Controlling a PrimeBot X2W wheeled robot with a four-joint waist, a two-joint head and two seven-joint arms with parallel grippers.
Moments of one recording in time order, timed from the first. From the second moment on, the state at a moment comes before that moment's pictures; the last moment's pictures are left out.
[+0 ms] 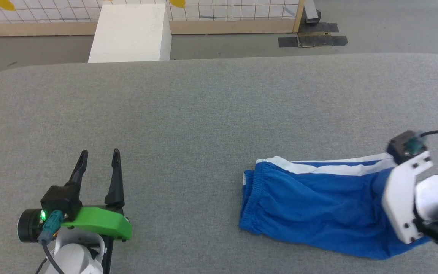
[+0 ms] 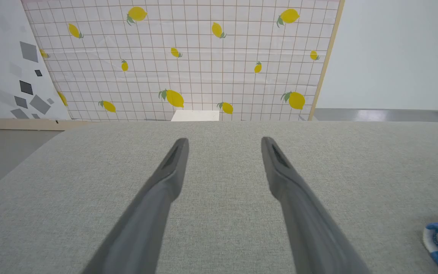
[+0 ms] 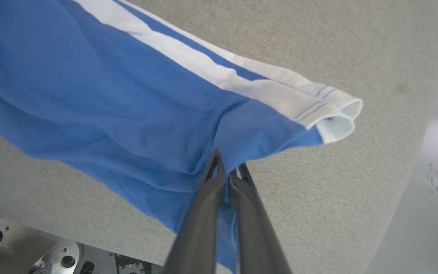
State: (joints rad) left arm -0.12 0.30 -0.21 0.11 -0.36 0.14 -0.25; right arm -0.21 -0.50 0.17 -0.16 0.30 0.13 1.13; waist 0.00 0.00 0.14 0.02
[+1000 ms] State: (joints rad) left arm -0.11 0.28 -0.19 0.12 -0.40 0.12 -0.25; right arm -0.51 -0.17 0.52 0.12 0.41 0.13 0.81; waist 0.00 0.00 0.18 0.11
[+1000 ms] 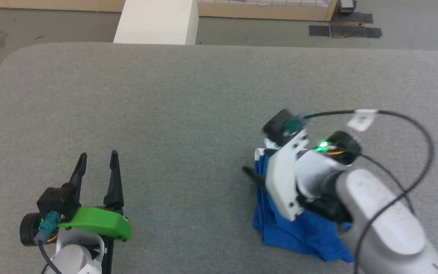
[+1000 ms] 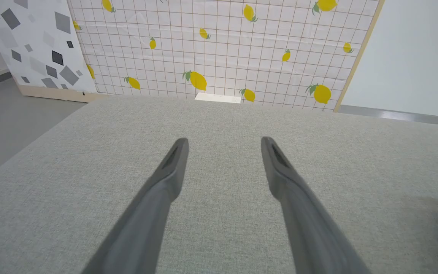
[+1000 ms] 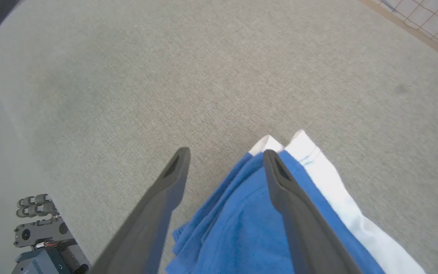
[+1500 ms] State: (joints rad) left arm -0.11 0.28 -0.19 0.11 -0.39 0.12 -0.25; right arm -0.14 -0.28 0.21 -0.05 0.30 0.13 0.88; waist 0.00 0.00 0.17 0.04
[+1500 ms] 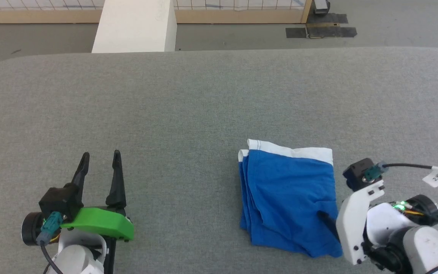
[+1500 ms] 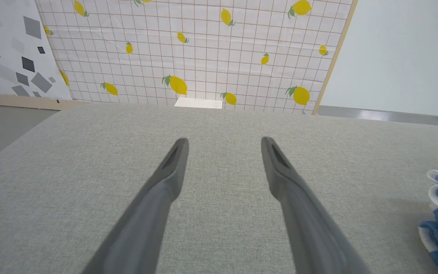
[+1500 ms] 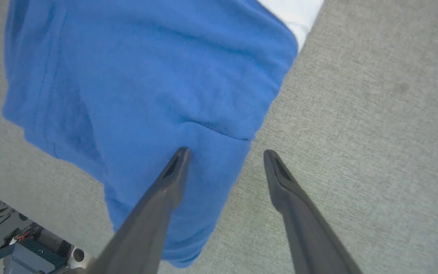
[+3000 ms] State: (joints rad) left arm -0.10 0.39 -0.17 -0.14 -0.33 0.20 -0.14; right arm -0.69 -0.70 0.66 0.52 0.40 0.13 0.45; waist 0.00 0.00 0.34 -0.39
